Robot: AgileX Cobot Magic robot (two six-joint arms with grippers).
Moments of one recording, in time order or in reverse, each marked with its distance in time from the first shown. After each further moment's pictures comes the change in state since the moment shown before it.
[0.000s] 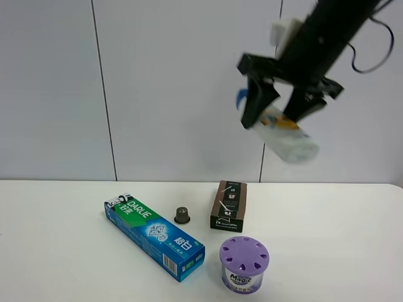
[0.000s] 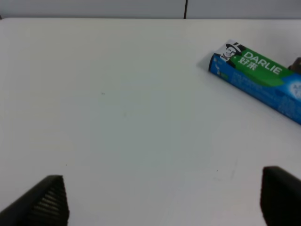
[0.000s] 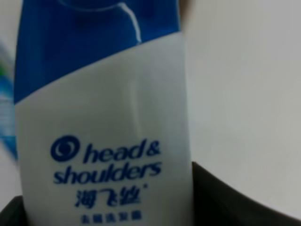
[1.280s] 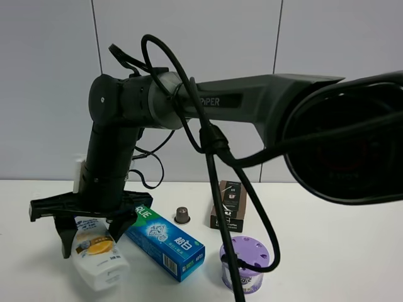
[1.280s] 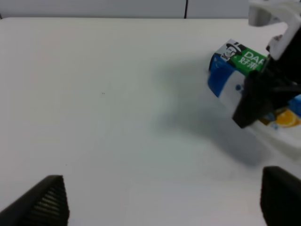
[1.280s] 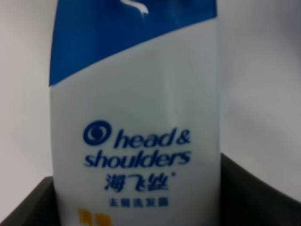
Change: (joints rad) left arm 0.000 0.000 0.000 0.000 0.000 0.000; right arm 0.446 0.879 -0.768 0.032 0.124 0.224
